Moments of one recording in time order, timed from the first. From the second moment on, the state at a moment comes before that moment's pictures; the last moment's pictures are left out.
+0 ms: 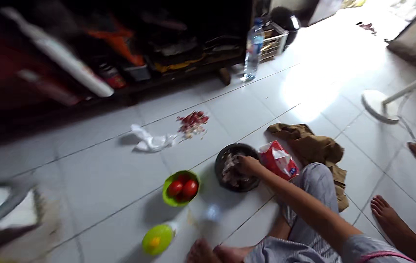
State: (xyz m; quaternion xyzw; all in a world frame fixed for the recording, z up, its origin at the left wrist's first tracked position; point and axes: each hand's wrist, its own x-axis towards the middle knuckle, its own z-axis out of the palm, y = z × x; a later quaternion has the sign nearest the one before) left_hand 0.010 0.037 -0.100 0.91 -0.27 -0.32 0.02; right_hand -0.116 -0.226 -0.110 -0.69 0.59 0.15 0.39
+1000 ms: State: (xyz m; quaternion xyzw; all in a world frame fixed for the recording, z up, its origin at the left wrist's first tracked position) left_hand 0.008 0.068 -0.220 0.95 -0.24 -0.16 0.12; right_hand -0.101 -0.208 -0.109 -0.73 0.57 0.19 0.32
